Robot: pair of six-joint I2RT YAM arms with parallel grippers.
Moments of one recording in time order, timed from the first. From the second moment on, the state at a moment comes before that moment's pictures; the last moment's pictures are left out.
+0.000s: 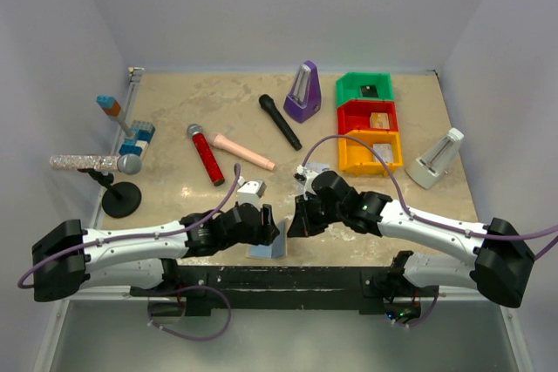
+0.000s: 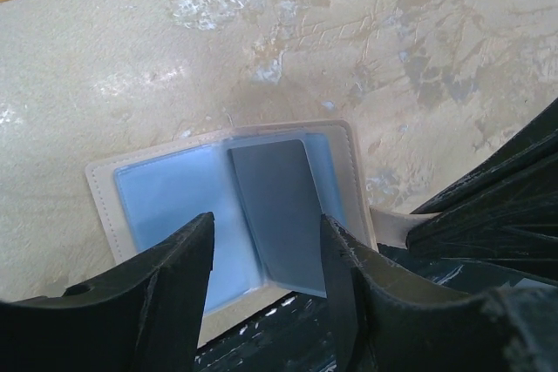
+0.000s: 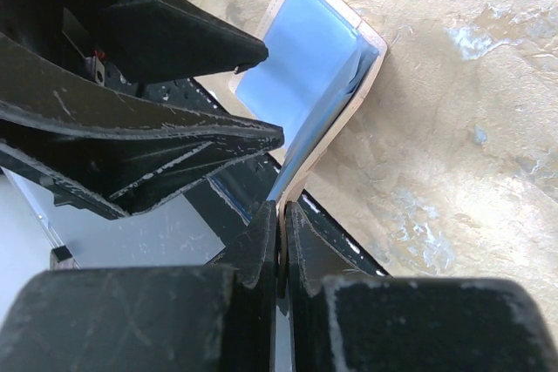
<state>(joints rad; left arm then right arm) -1.19 1.07 0.51 -0.20 -0.31 -0.91 0.96 1.16 0.67 -0.29 -0.28 0.70</state>
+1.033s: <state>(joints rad) -1.19 1.14 0.51 -0.12 -0.23 -0.89 0.96 1.16 0.67 -0.29 -0.28 0.70</state>
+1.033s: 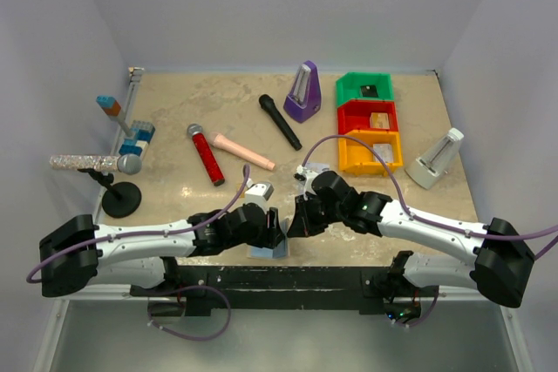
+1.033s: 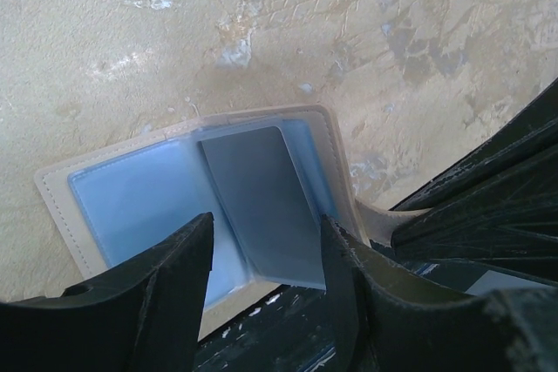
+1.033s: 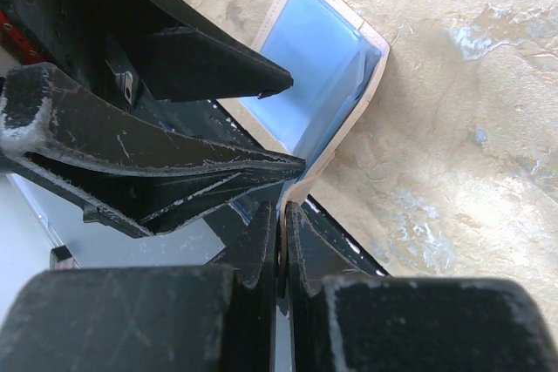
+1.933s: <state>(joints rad) -1.20 1.20 0.57 -0.23 -0.29 -0.88 0.98 1.17 0.68 -0.28 -0.29 0.70</state>
